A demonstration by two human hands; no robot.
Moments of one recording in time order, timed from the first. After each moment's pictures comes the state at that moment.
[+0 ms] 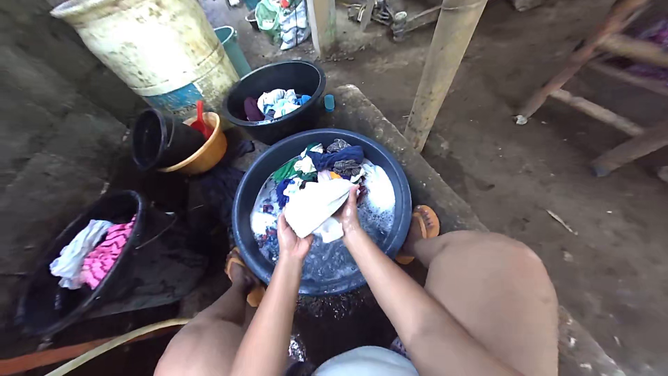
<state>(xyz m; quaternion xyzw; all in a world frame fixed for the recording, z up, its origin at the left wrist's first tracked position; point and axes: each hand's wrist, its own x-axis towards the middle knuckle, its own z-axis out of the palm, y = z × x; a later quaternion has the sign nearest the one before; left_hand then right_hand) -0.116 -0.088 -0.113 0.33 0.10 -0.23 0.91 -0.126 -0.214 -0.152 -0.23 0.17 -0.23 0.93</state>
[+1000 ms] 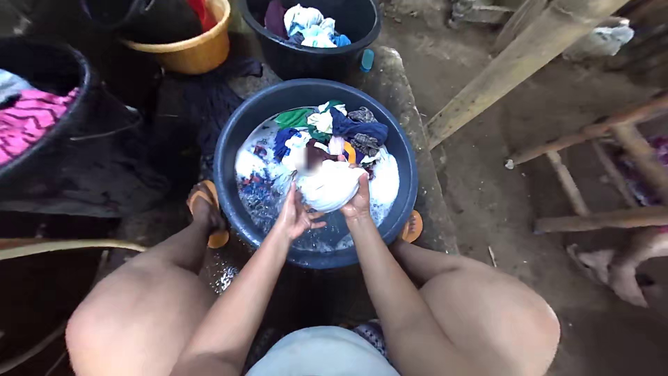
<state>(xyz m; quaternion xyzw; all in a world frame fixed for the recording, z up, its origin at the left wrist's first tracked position) -0.106 -0.057 -0.190 0.38 0.17 -0.41 0.81 -0.121 -0.218 -0.201 -0.31 0.03 -0.11 0.94</state>
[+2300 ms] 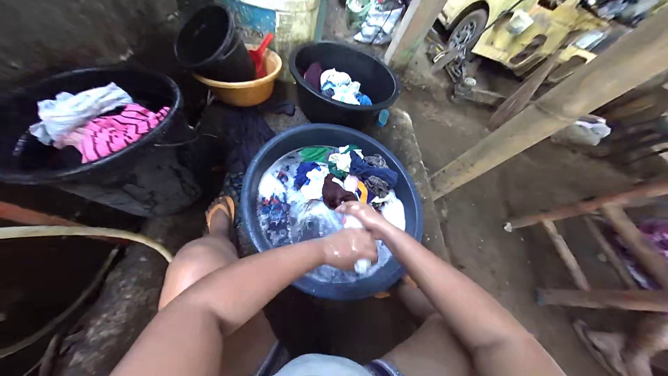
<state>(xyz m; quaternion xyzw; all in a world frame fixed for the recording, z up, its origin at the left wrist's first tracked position) -0.112 -0.071 -0.124 0.67 -0.65 -0.02 0.35 -0.099 -0.223 -0.102 -0.79 0.07 0.22 0.57</state>
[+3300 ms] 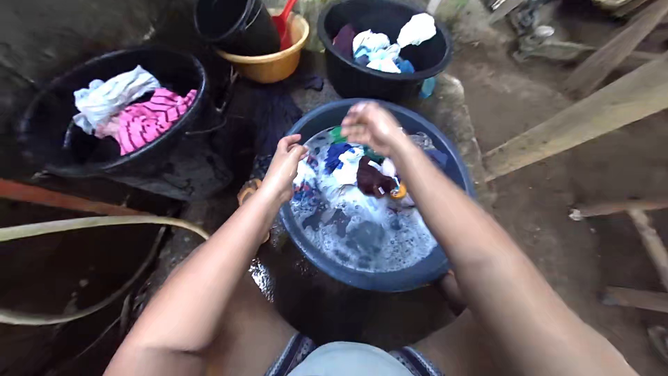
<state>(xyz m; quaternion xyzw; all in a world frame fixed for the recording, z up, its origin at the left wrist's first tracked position) -0.019 0.076 -0.072 0.68 0.10 -0.13 0.71 0.065 -0.159 -0.075 -0.73 0.00 0.13 0.67</state>
